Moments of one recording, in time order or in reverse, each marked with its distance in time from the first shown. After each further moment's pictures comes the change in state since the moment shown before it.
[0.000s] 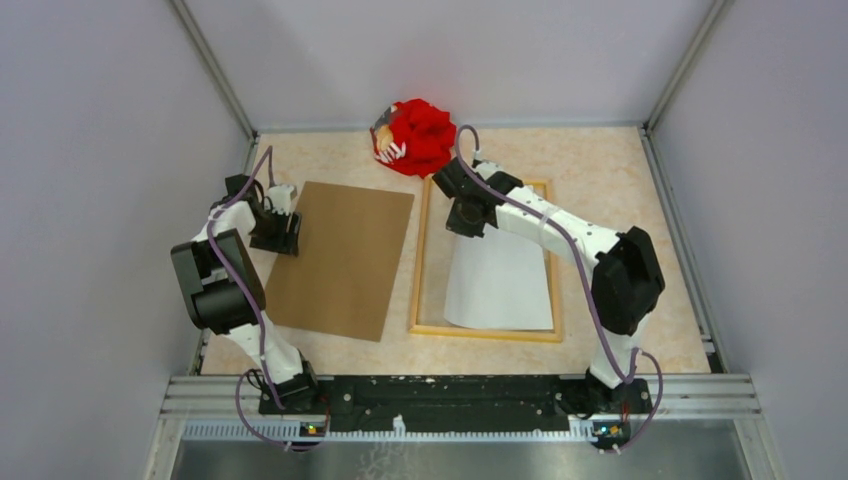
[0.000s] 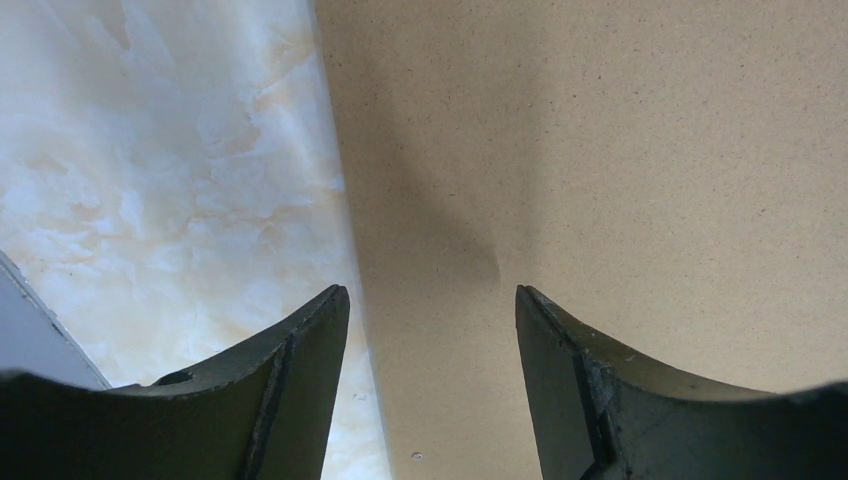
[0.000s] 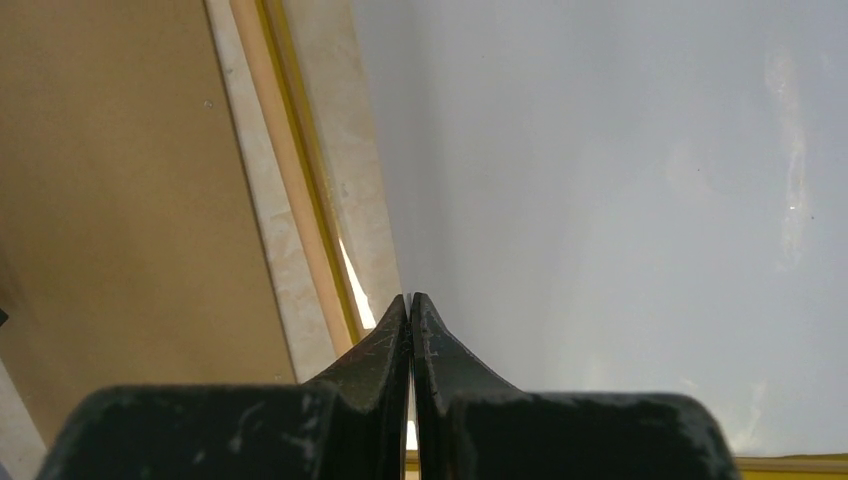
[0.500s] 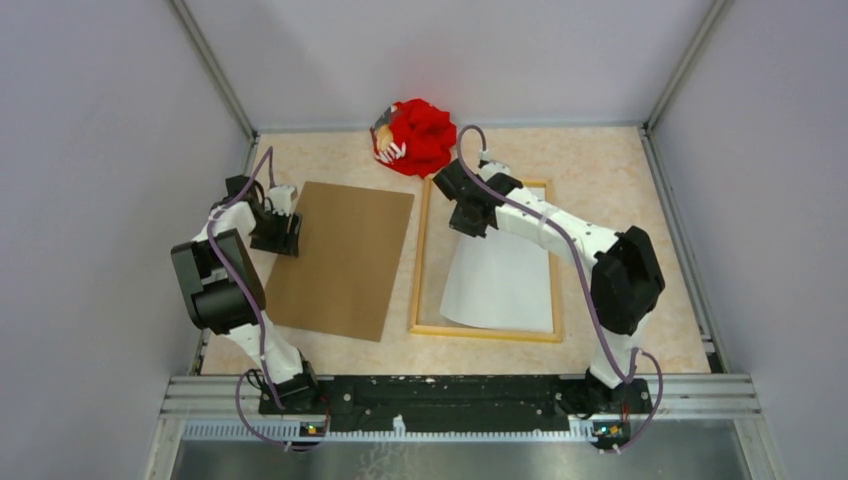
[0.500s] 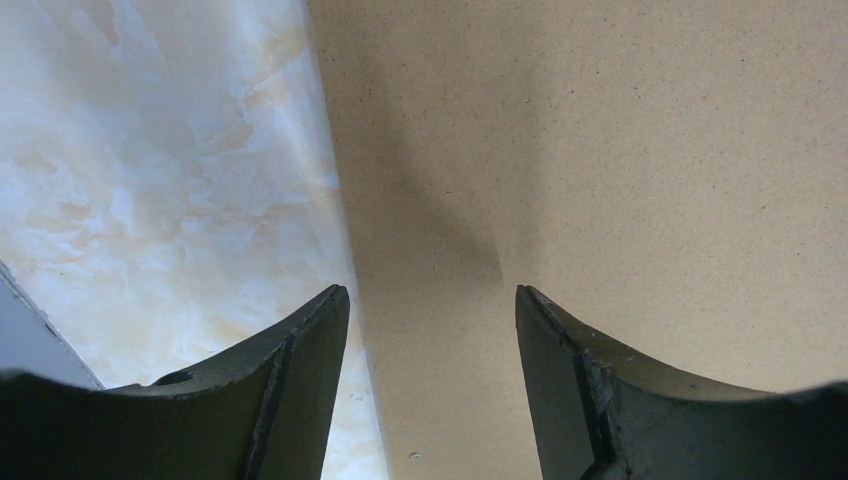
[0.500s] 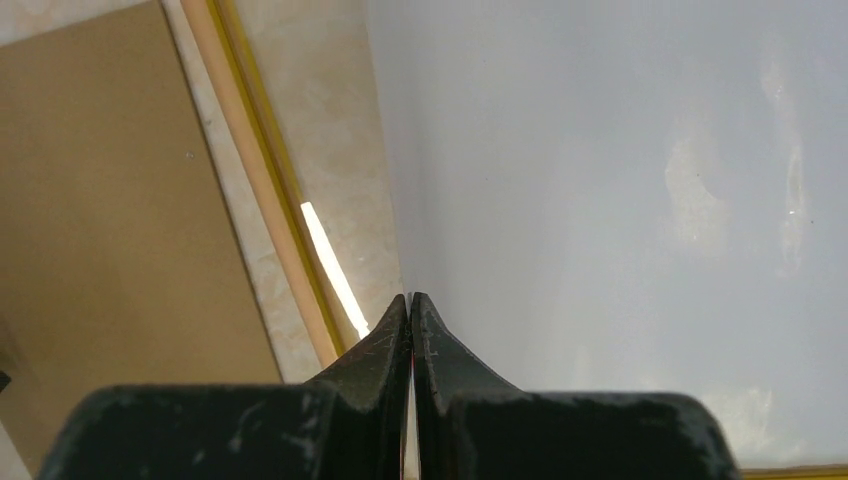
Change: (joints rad) left arm 0.000 0.000 -0.006 0.000 0.001 0.000; right arm -0.003 0.000 -0.018 0.000 0.077 0.059
